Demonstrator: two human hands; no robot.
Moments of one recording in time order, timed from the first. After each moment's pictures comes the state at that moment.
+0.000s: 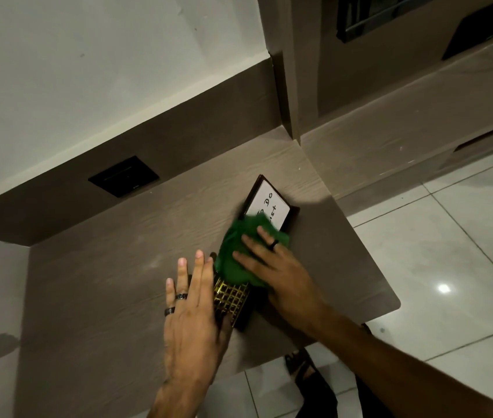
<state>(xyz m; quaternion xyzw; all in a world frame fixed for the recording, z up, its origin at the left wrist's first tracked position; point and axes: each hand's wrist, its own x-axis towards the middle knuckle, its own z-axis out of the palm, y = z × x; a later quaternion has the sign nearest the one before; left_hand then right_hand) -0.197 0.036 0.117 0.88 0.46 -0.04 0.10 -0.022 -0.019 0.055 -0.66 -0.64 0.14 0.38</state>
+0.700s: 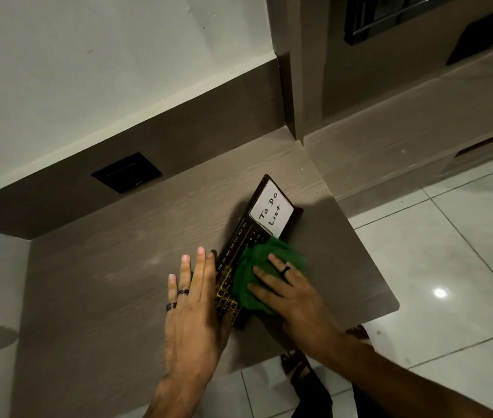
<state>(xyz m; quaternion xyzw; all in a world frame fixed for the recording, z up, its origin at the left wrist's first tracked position) -0.199 0.036 0.115 0.88 0.45 -0.01 0.13 -0.035 -0.054 0.026 -0.68 -0.68 0.09 0.27</state>
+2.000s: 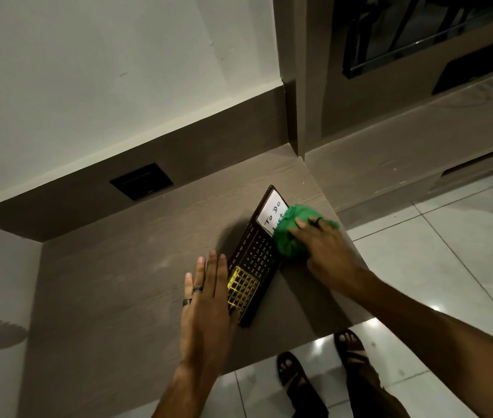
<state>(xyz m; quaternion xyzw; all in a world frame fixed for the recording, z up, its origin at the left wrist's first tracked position) -0.197 0.042 0.111 0.89 0.45 -0.10 0.03 0.046 -0.018 0.063 -0.80 -0.56 0.12 0.16</state>
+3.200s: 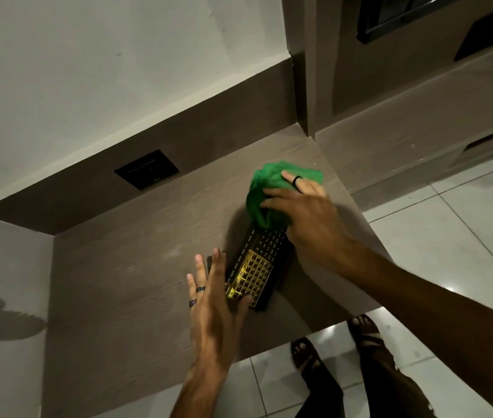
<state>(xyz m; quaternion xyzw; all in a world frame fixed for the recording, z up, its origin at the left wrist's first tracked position) -0.221 0.036 0.087 0.84 0.48 0.10 0.22 0.015 0.022 0.125 -0.74 -0.61 0.07 0.27</state>
